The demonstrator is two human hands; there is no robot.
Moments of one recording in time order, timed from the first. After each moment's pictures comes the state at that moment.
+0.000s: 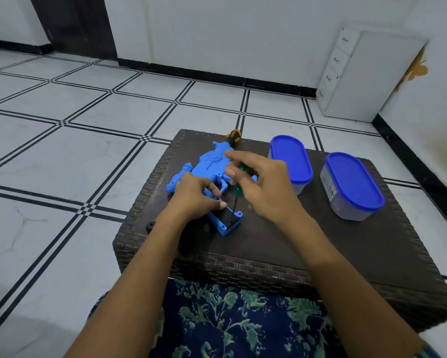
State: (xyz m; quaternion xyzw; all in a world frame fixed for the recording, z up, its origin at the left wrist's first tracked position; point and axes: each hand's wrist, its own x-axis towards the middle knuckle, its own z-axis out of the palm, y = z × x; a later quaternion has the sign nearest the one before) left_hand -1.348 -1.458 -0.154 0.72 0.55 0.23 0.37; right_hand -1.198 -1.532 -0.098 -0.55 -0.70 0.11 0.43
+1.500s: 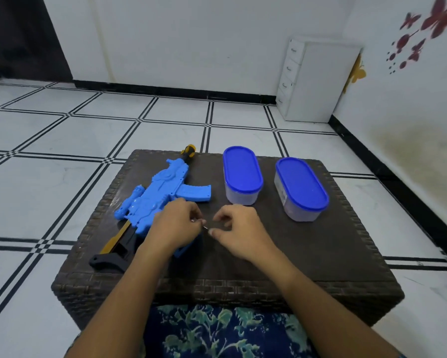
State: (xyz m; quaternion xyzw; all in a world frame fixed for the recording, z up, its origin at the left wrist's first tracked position) left_hand -1.287 -1.475 -0.152 0.82 0.51 0.13 0.22; right_hand -1.149 -1.560 -0.141 -0.73 -0.59 0.21 0.27
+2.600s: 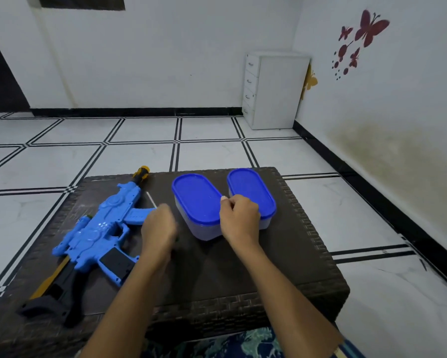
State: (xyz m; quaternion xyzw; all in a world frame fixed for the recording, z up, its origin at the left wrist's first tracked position) left_hand -1.194 -1.503 -0.125 0.51 0.63 0.32 0.50; right_hand -1.068 -1.554 -0.140 -0.80 -0.35 0.10 0.47
